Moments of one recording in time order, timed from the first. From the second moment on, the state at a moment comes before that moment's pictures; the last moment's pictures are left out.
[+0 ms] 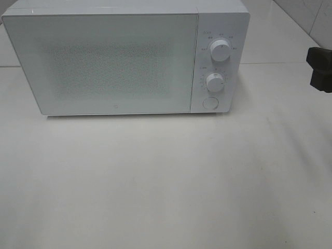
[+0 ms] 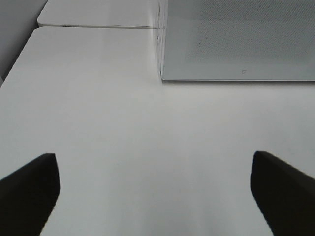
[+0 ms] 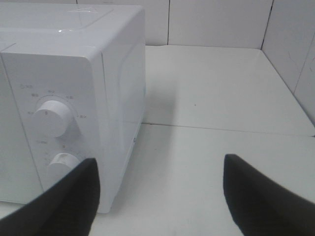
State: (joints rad) left arm -0.01 0.00 -0.50 -0.06 1.04 0.01; right arm 0.10 1.08 -0.33 -0.01 -0.54 -0.02
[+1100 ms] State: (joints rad) left arm -0.01 0.00 -0.50 -0.06 1.04 0.01; right arm 0.61 1.59 -0.28 0.62 -1.16 -0.30
